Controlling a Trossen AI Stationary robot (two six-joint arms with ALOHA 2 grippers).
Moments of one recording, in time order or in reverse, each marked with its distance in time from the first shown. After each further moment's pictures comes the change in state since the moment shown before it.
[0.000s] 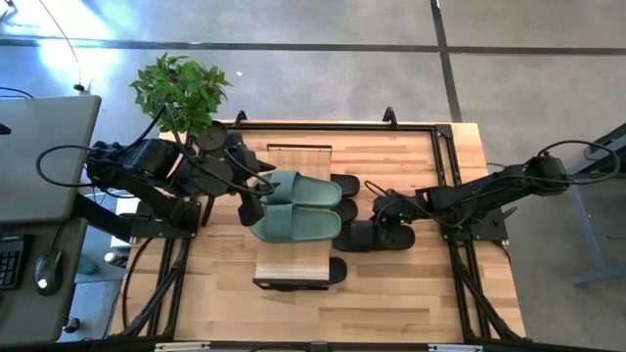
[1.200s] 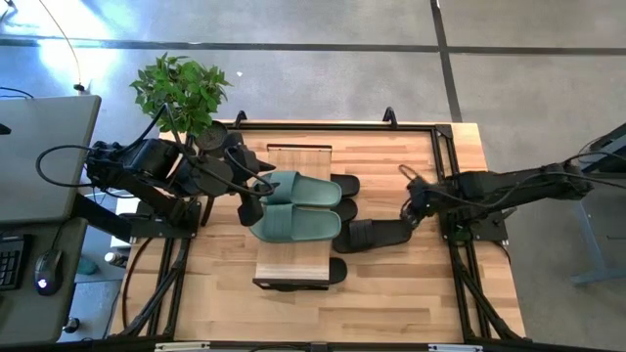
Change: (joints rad) left arm 0.000 0.000 0.001 -0.002 0.000 0.019; right arm 0.001 -0.374 0.184 -0.819 0.070 0.540
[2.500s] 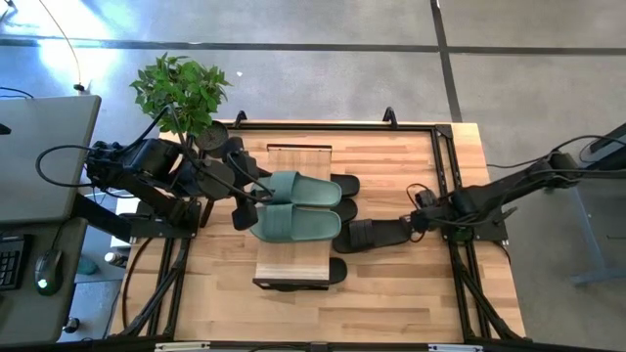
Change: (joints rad) left arm 0.000 0.000 0.000 -0.095 0.074 -0.002; right arm 0.219 0.031 -0.180 0.038 0.043 0.671
